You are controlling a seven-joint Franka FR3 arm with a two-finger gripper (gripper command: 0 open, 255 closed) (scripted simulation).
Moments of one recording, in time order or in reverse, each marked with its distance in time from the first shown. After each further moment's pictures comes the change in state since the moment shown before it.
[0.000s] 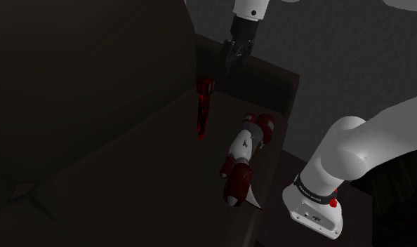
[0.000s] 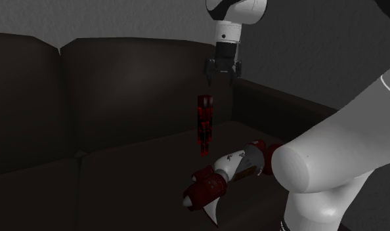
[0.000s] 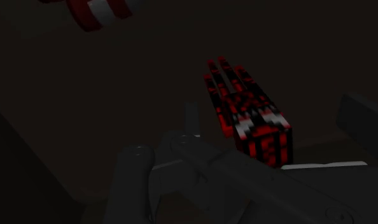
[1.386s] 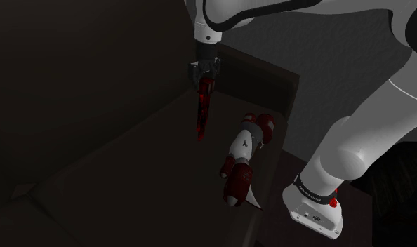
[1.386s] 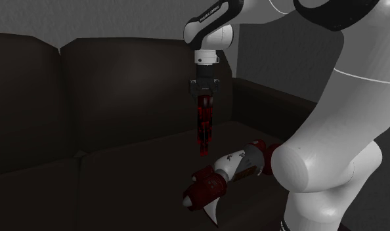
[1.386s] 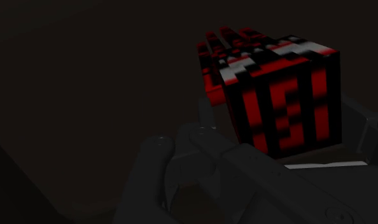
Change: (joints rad) arm -0.011 0.361 0.089 0.143 -0.067 0.146 0.147
